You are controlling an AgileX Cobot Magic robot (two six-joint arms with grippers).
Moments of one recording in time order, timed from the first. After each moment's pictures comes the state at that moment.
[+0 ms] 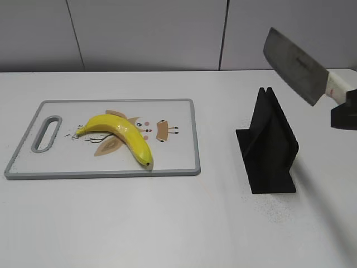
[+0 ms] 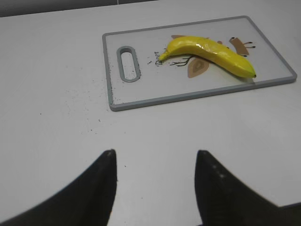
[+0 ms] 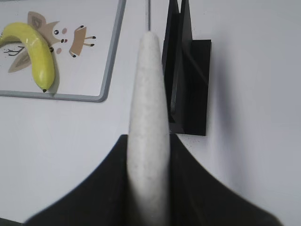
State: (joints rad) left arm 0.02 0.01 -0.47 -0.22 1.10 0.32; right arm 0.42 0.94 -0.73 0.00 0.66 0.37
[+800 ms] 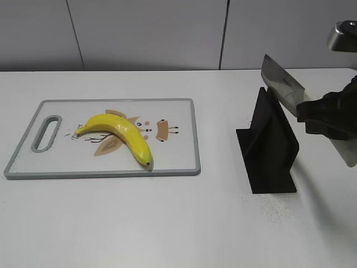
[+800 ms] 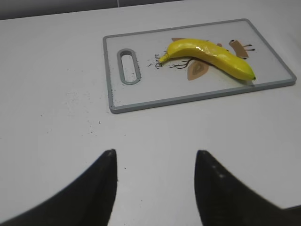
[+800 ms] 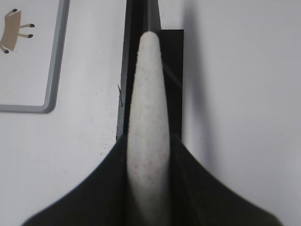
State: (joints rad) left arm 0.02 -0.01 -0.47 -0.22 1.10 0.32; right arm 0.42 1.22 -0.73 -0.20 0.51 0.55
